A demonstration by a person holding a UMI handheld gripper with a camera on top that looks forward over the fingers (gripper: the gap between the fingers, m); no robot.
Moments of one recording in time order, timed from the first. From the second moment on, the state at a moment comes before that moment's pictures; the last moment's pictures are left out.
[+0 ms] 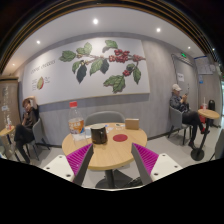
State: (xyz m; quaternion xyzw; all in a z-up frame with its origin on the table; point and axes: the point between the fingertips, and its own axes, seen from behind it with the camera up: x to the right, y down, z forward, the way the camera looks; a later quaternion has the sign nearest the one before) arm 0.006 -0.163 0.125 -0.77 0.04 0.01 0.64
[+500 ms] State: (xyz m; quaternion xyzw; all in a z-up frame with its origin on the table) arm -0.066 -0.129 0.128 -0.77 -0.03 0.05 0.64
